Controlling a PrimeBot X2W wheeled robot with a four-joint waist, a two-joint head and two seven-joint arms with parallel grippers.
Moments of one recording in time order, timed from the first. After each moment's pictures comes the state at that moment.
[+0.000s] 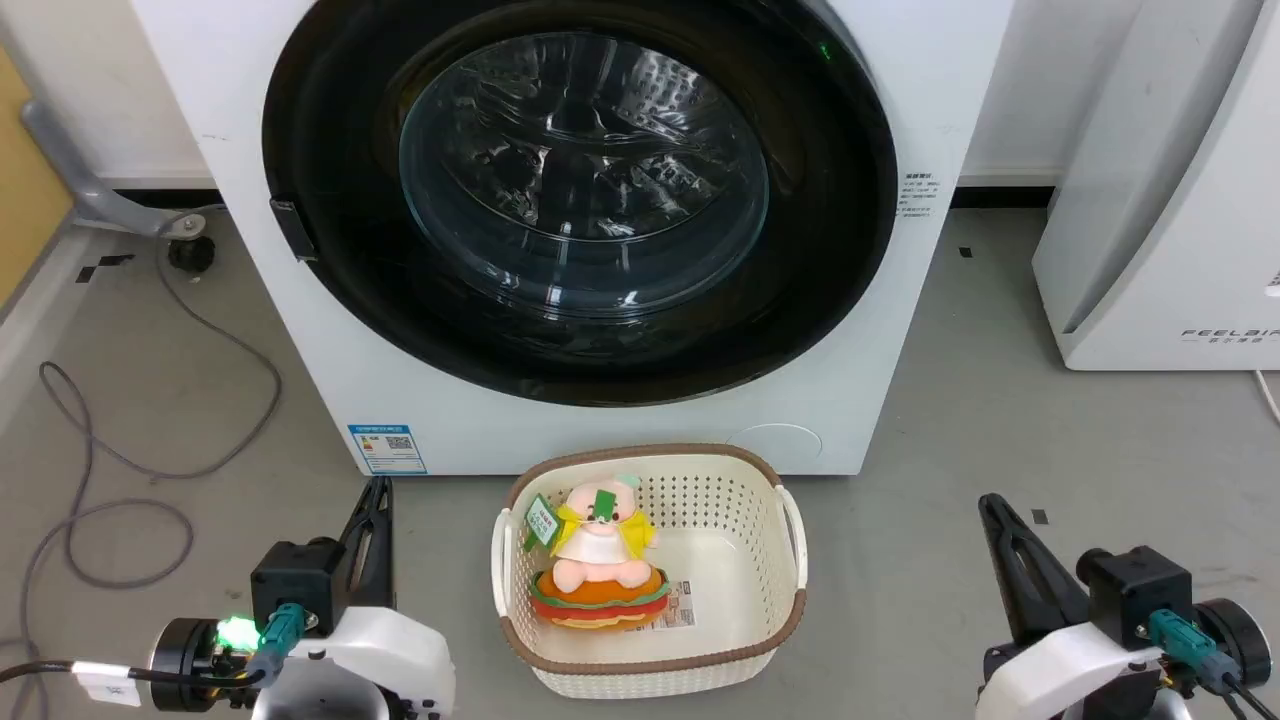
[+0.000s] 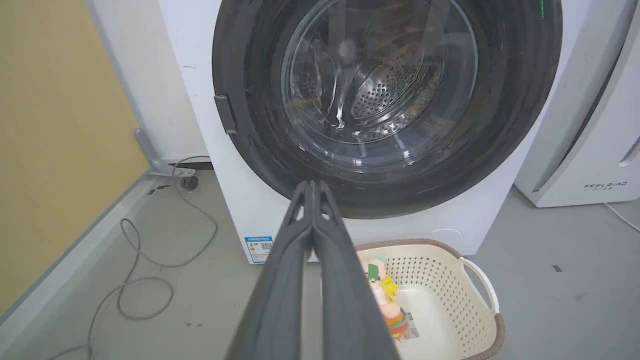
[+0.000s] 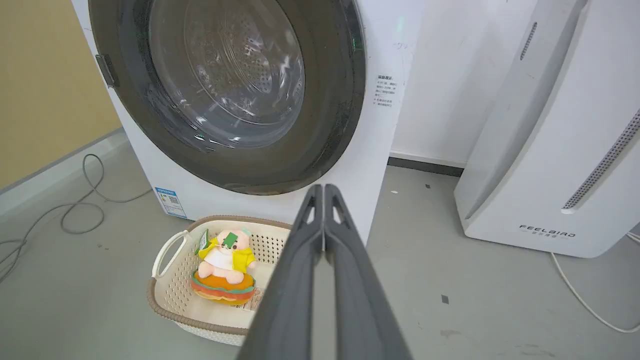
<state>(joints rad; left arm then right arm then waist) -0.02 0.05 0.00 0.00 0.00 0.00 0.00 0.01 -0.05 0.00 0.00 0.01 0.13 0.00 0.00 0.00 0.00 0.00</state>
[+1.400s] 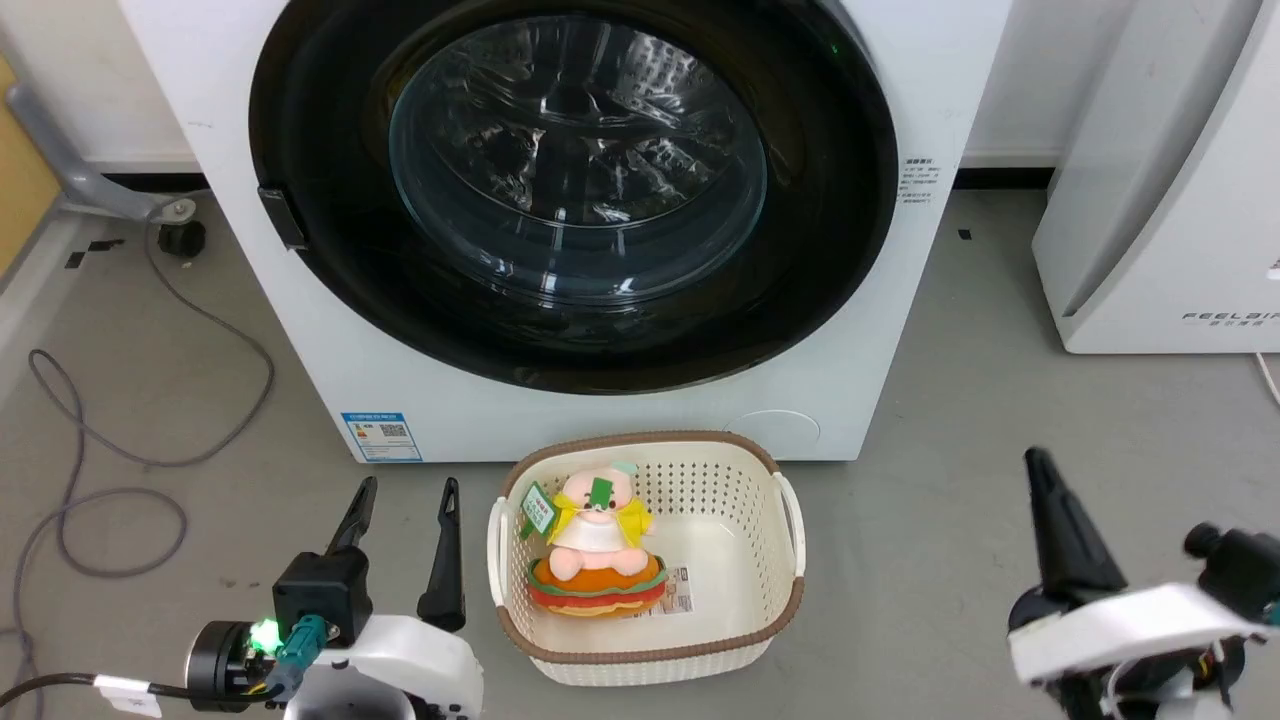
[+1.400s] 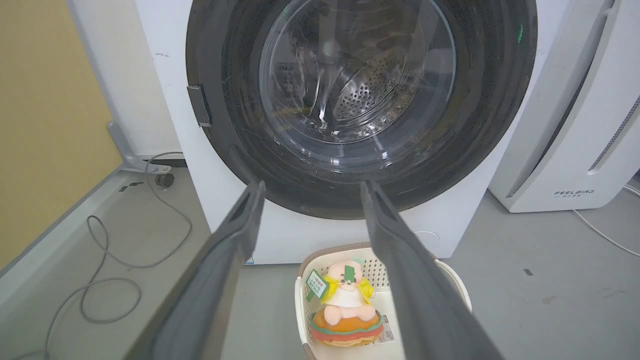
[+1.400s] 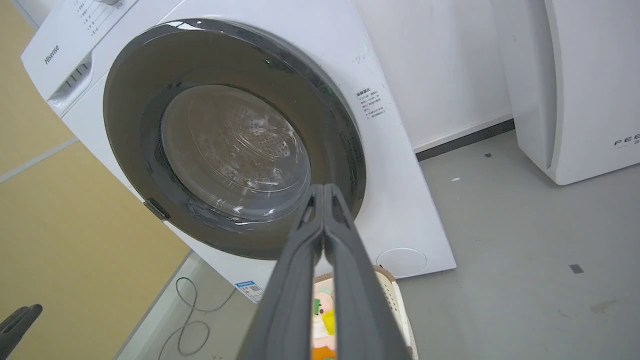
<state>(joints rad) -0.03 0.05 -0.05 0.06 -0.06 0.02 -0.08 -0.04 -0.05 -0.01 0.08 0.53 0.13 -0.08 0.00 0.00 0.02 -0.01</state>
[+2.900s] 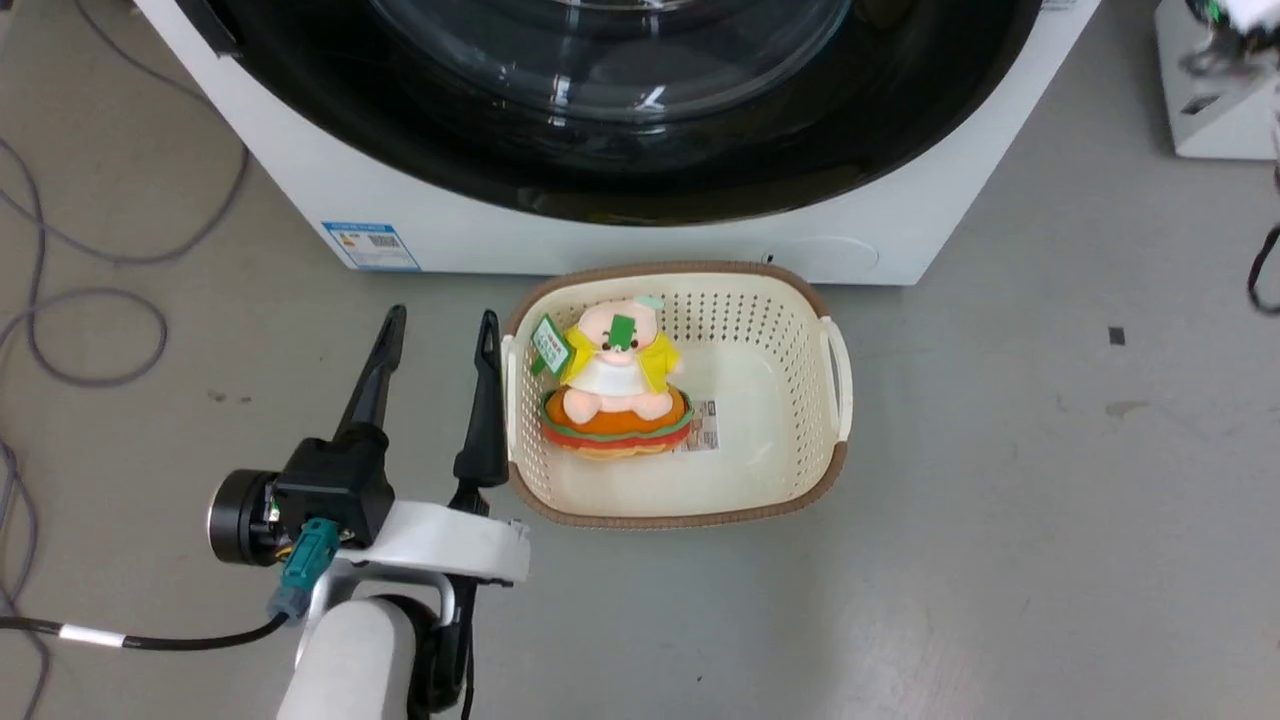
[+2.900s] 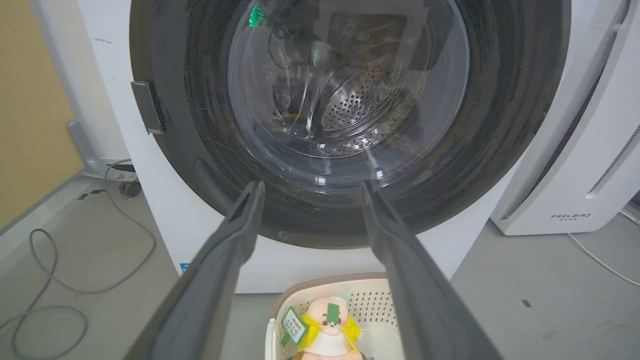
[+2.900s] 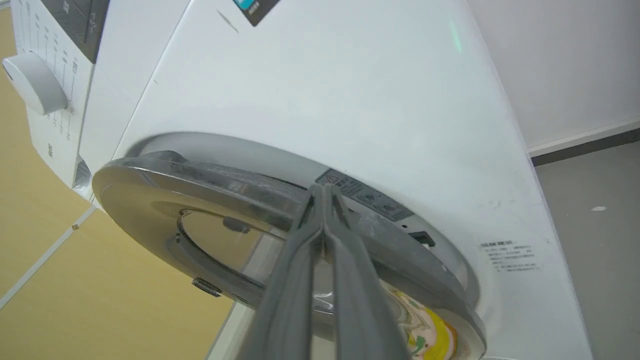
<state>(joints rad) -0.23 0.05 -0.15 0.00 -0.12 0.07 -0.18 -1.17 -0.35 0.26 0.72 1.17 0.13 0.19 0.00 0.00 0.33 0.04</state>
